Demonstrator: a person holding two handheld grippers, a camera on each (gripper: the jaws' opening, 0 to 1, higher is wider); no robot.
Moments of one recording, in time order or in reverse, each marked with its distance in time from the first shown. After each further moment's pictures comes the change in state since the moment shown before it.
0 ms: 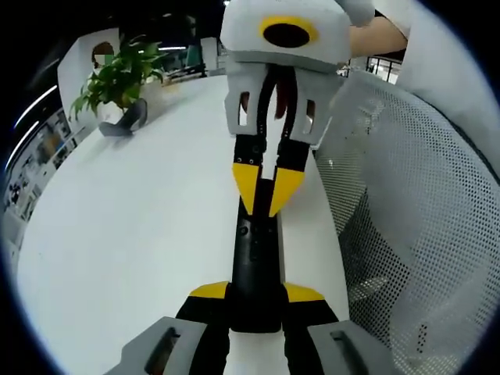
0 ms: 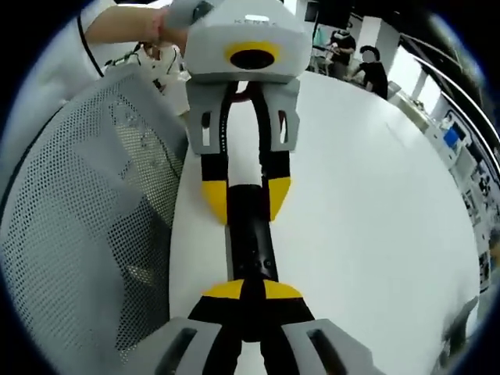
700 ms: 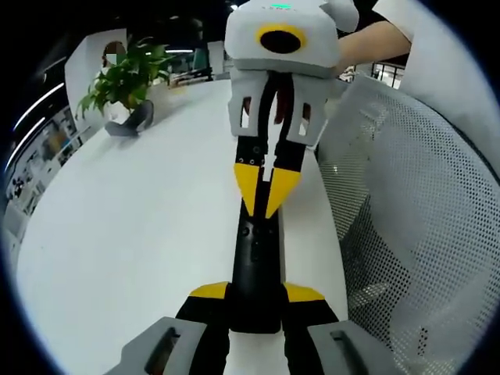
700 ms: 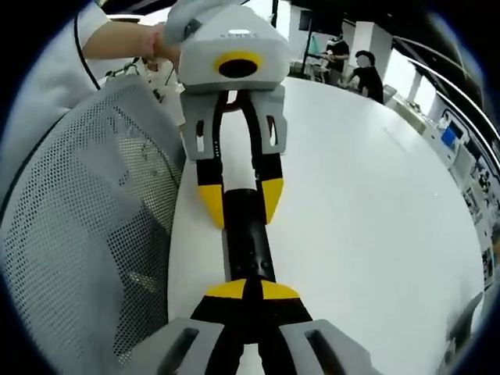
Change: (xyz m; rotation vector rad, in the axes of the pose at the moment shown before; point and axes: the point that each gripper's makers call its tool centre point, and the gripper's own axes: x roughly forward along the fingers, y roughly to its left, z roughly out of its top) left arm 0.001 0.000 0.000 -0.020 -0.031 0.022; right arm 0.002 -0.001 0.001 -0.077 0.064 0.040
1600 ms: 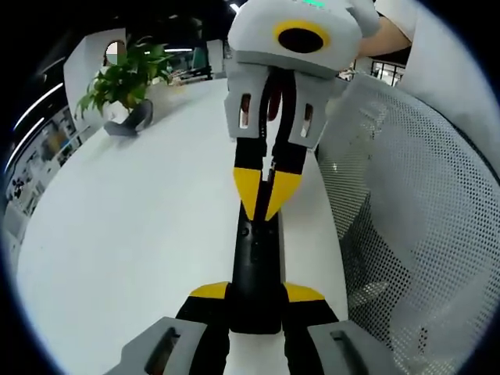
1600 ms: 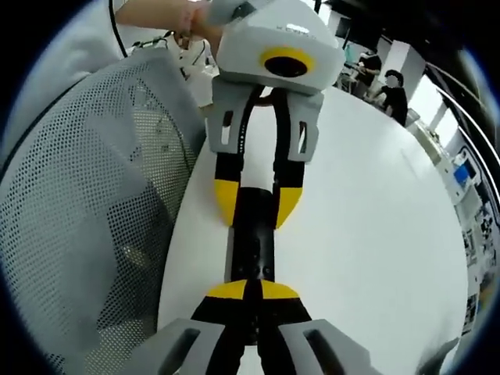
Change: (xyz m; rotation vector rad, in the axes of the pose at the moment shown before) left arm -0.001 0.000 0.000 0.002 0.007 -0.001; right arm 0.003 0.002 0.004 -0.163 0.046 0.010
